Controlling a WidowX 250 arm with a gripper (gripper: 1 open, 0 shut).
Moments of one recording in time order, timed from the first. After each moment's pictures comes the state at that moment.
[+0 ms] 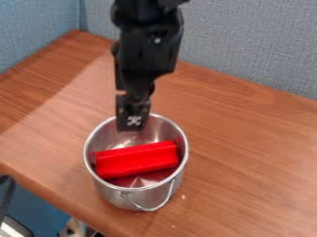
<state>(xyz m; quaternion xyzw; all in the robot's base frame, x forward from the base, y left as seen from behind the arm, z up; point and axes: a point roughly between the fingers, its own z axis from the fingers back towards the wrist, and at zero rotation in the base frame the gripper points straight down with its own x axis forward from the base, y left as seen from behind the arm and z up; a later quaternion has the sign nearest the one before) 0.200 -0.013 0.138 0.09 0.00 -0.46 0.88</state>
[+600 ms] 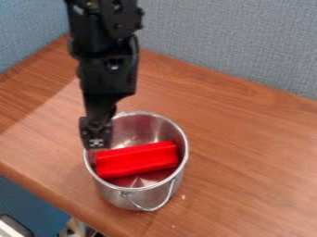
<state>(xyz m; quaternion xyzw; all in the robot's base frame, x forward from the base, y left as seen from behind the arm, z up) 0.184 0.017 0.117 0.10 -0.01 -0.44 0.89</state>
